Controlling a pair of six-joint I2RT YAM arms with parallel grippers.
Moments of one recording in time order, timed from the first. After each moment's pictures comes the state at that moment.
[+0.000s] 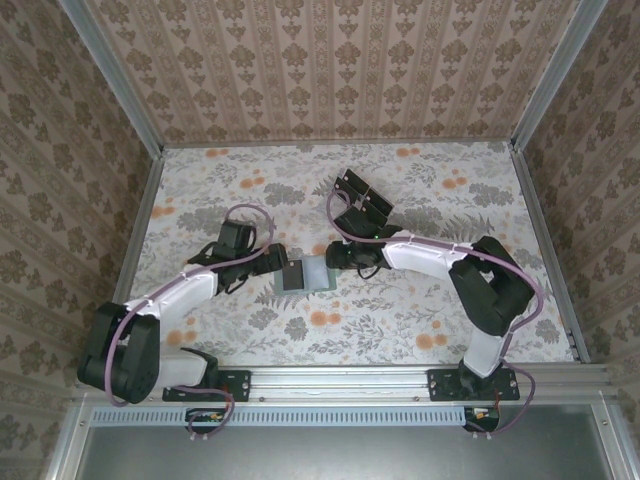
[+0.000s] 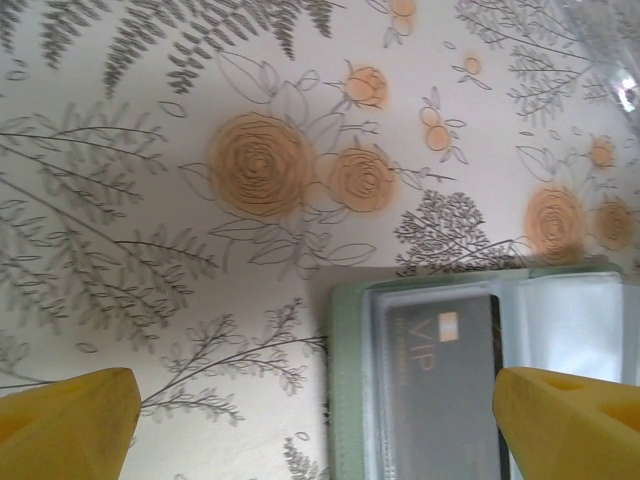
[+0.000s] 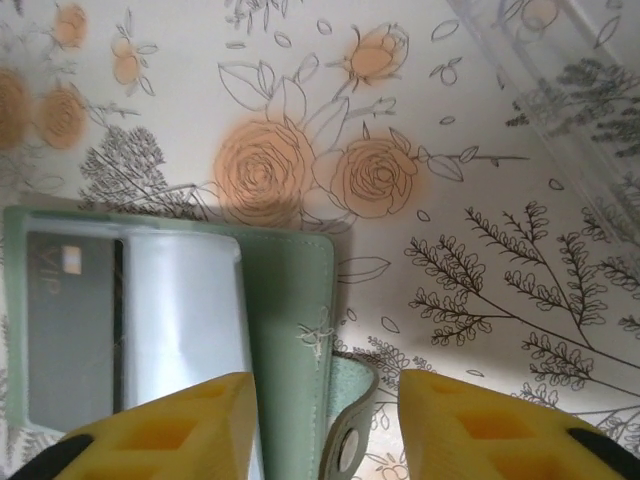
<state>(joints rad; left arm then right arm) -0.41 1.29 0.62 -0.23 0.11 -0.53 0.69 1.79 1.11 -0.34 -0.02 0.62</state>
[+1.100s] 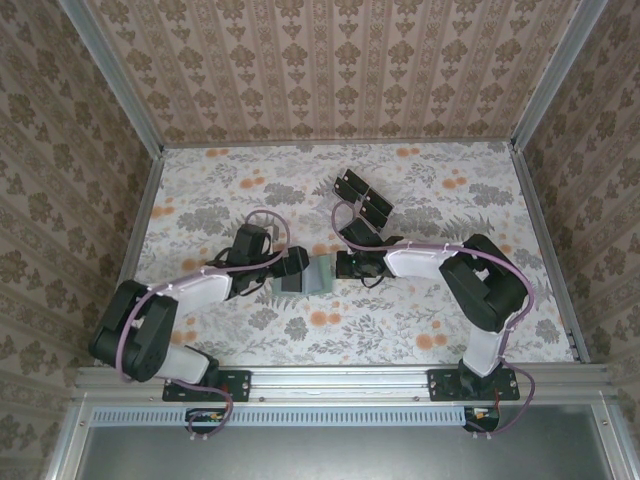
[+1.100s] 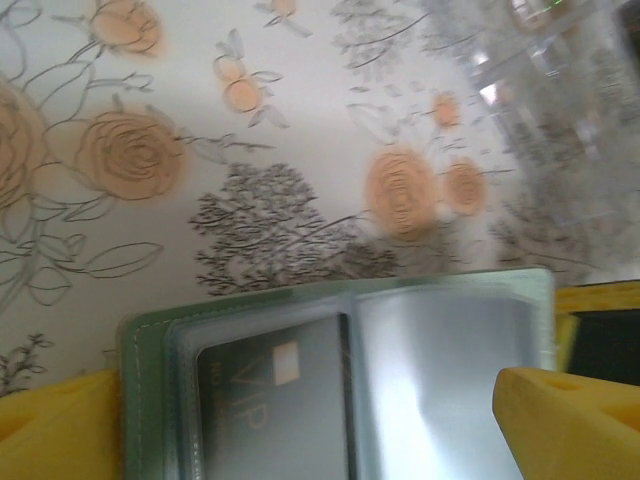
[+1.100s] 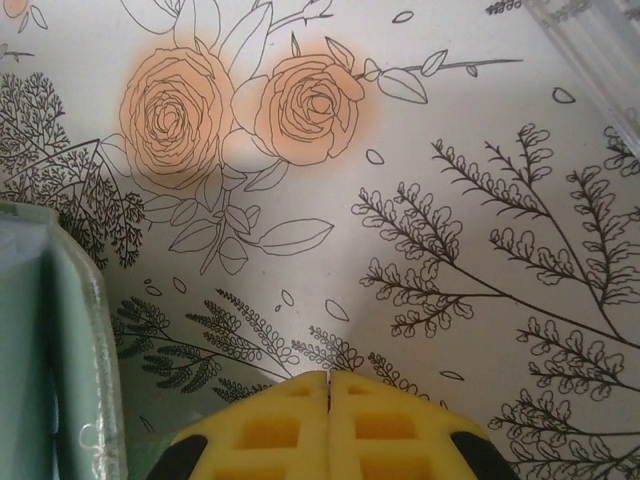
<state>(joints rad) -0.51 1.39 0.57 0.05 0.27 -0.62 0.67 1.82 0.99 -0.19 -0.08 0.66</state>
